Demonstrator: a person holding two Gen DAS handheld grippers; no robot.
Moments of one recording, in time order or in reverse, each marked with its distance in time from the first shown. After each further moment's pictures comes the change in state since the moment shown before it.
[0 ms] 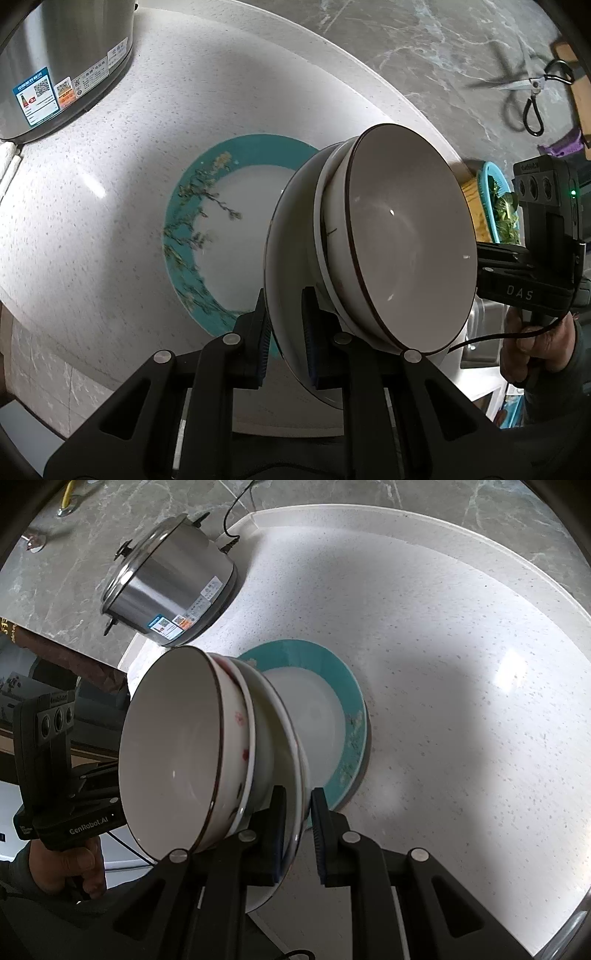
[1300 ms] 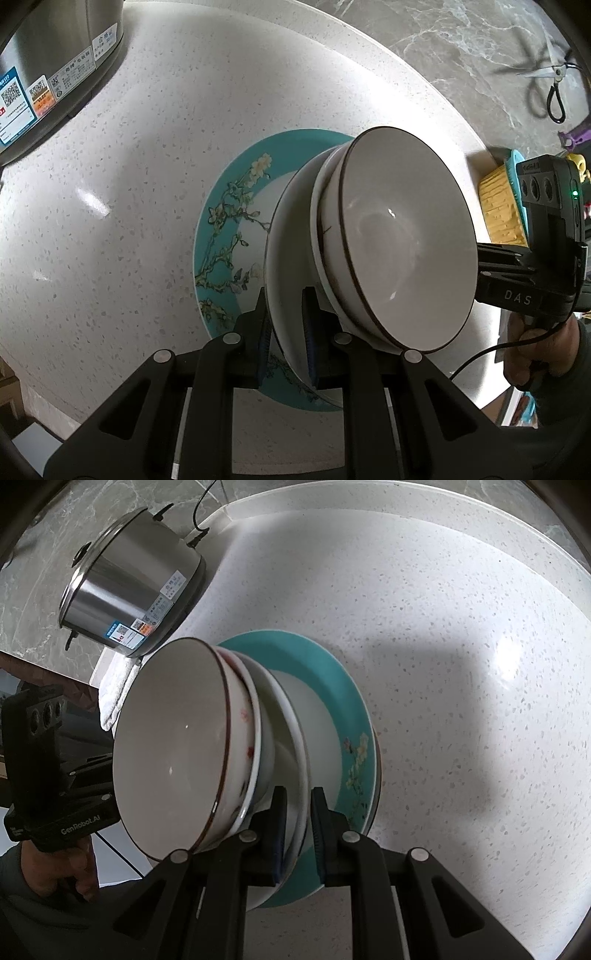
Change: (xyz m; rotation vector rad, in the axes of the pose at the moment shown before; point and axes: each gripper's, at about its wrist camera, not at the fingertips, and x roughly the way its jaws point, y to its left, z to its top) left arm 0.055 0.051 0.025 0.069 0.021 0.046; right arm 0.074 -0.021 0.015 0.055 -0.036 -0.008
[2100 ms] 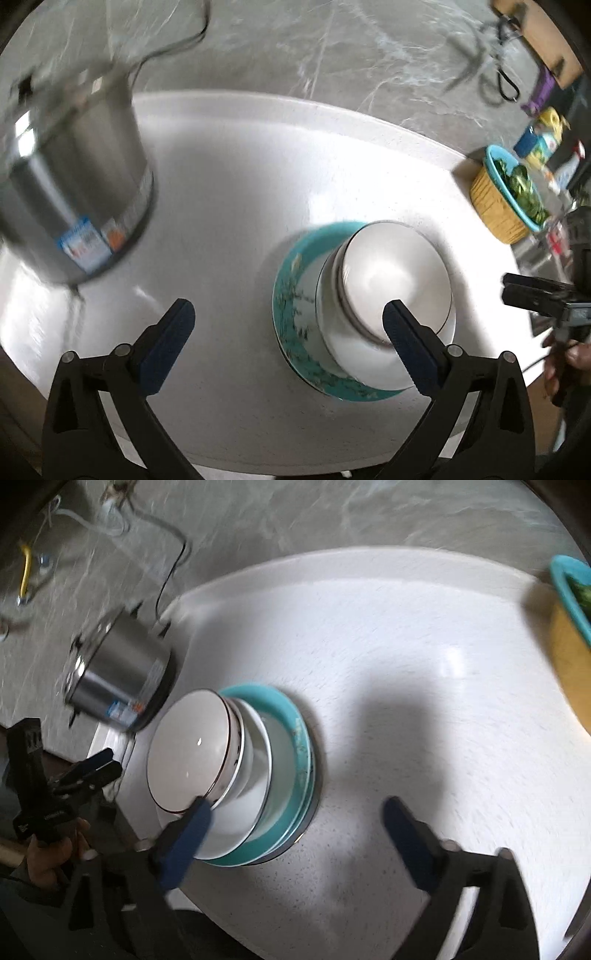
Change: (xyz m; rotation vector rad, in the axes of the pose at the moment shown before) left arm -0.104 -0.018 0.006 0.292 -0.267 0.144; right arm -0.091 0.000 -0.091 0.275 -0.371 -0.126
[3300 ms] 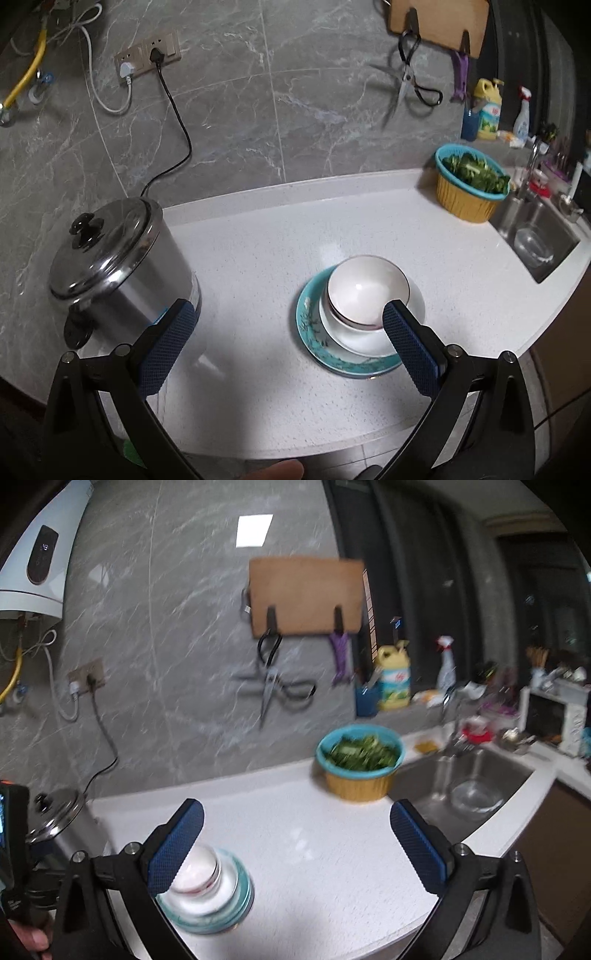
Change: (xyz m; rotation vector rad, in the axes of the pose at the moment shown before) left arm -0.153 -0.015 -0.020 0.276 -0.249 0.039; right arm -0.200 0.198 -0.154 0.217 -0.934 -0.729
